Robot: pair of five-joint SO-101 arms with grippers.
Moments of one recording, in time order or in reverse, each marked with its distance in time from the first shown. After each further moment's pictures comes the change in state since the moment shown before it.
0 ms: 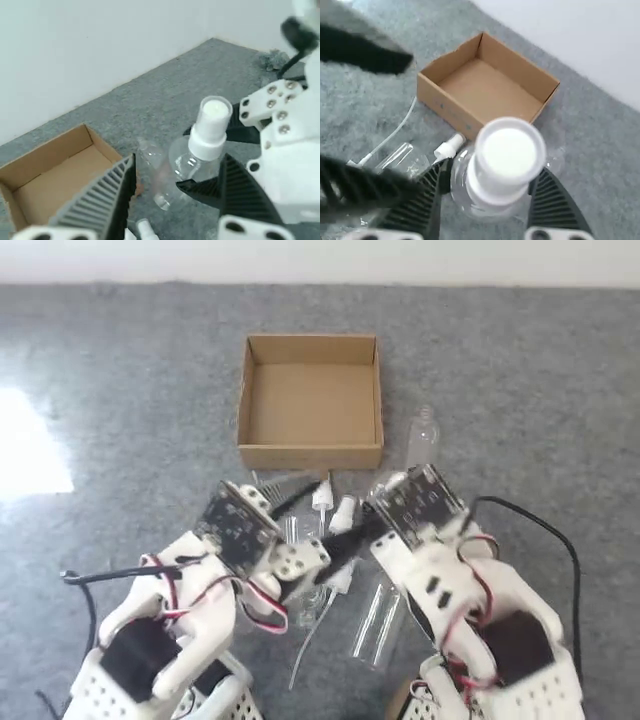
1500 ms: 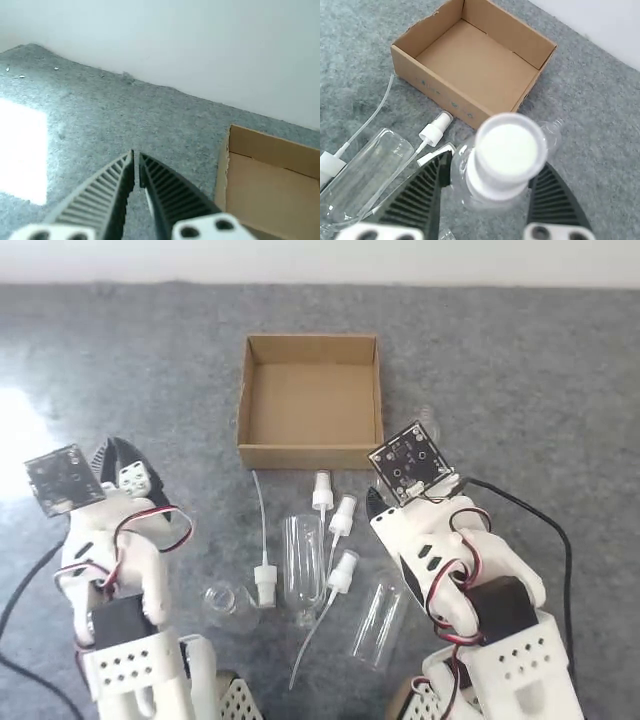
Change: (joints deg) left arm -56.2 0.3 20.8 -21.7 11.9; right arm 4.2 10.4 0.0 -5.0 -0.6
